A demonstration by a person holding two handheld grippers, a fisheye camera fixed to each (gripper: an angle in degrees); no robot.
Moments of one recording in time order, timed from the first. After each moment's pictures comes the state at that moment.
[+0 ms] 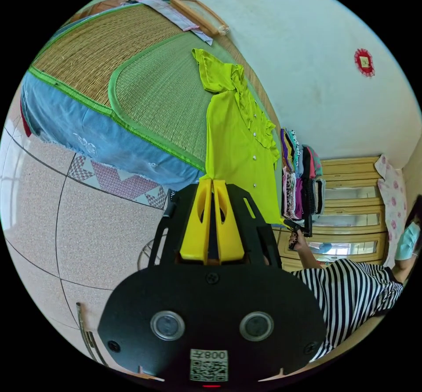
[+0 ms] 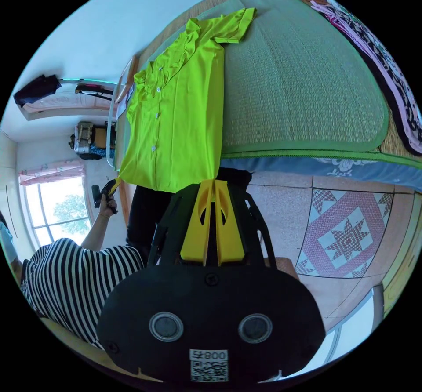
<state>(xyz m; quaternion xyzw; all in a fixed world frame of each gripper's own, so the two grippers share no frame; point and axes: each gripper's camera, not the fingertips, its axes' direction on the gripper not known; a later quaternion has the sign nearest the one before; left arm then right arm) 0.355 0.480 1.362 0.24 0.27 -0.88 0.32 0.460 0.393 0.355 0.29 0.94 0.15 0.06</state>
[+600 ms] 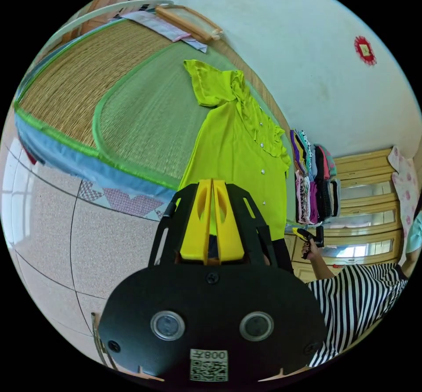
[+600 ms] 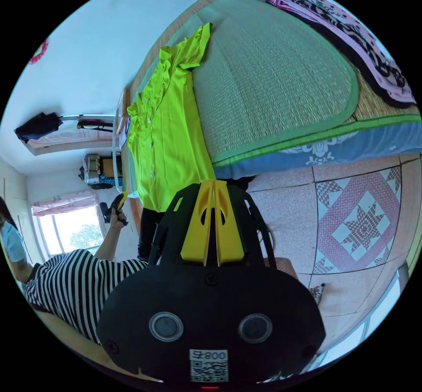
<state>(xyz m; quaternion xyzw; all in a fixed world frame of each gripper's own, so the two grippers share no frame) 0.255 0.423 1.344 0.20 0.23 -0.88 0.36 0.436 0.419 0.374 0.38 0.92 0.09 0.08</state>
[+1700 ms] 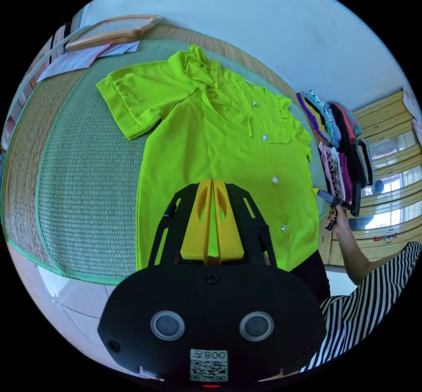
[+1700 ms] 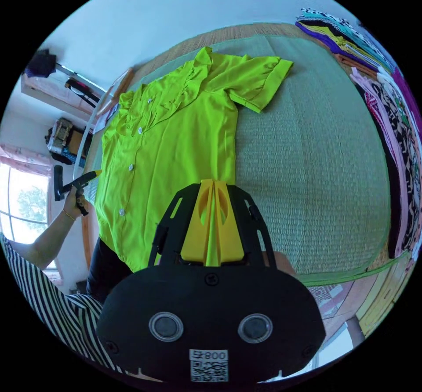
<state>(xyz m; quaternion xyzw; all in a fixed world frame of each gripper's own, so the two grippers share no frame) -0.016 0.269 1.347 0.14 0.20 -0.82 0.51 0.491 0.255 0.262 0.21 0.97 0.08 -0.08</state>
